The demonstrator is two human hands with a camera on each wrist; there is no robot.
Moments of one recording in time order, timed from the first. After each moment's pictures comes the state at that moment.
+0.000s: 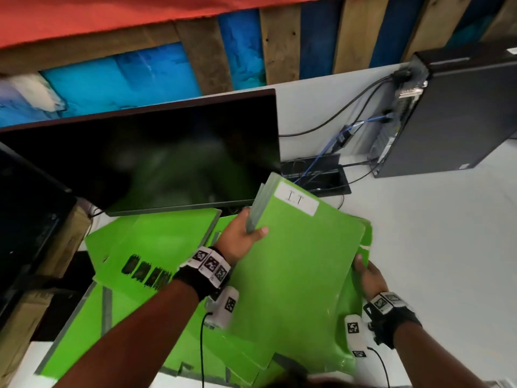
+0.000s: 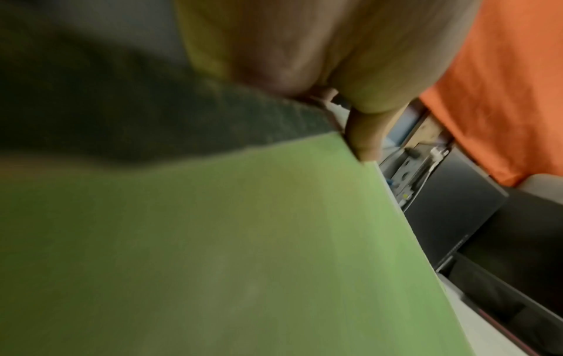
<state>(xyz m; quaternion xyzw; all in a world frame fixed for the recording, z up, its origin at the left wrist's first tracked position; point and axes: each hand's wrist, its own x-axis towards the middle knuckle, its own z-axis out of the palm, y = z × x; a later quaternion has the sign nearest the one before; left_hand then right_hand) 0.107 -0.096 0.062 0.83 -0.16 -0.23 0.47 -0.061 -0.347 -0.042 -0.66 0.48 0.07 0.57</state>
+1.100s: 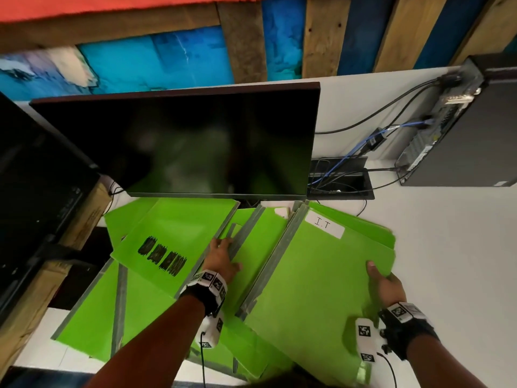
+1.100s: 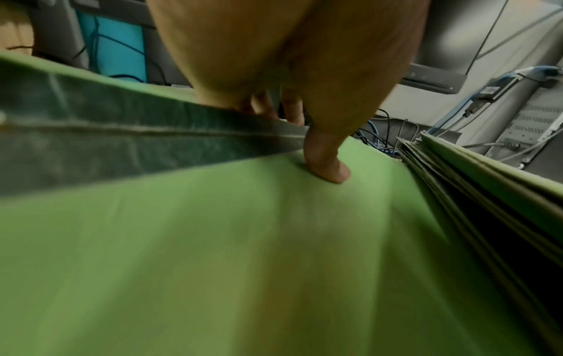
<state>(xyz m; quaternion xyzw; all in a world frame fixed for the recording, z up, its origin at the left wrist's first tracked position) 0.091 0.000 -0.025 0.96 0.00 -0.22 0.19 -0.054 -0.345 -0.044 -0.65 0.51 0.05 0.56</state>
